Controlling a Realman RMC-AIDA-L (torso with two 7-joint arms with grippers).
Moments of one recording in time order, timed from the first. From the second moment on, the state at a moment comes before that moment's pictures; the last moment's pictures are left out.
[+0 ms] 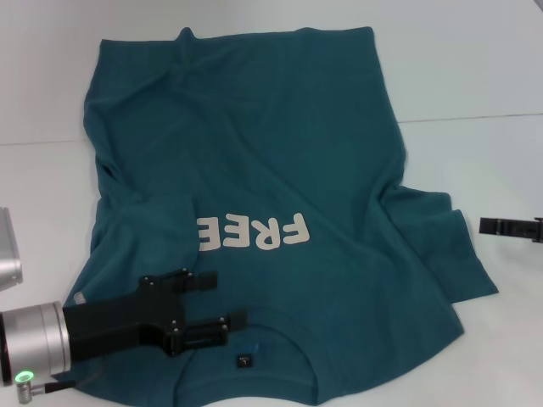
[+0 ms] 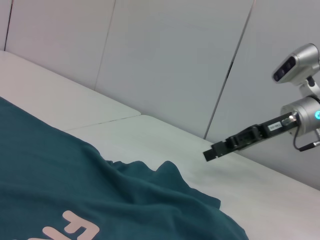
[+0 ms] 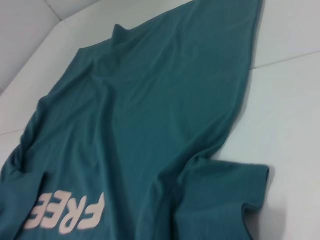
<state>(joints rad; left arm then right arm) -0.46 -2.16 0.78 0.64 1.93 1.49 -1.35 0.44 1.96 -0.60 -0.77 -2.16 -1.31 2.07</state>
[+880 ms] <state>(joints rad) -0.47 -2.16 0.78 0.64 1.93 1.46 -1.35 0.55 1.99 -0.61 -0.64 -2.21 -1.09 2.08</state>
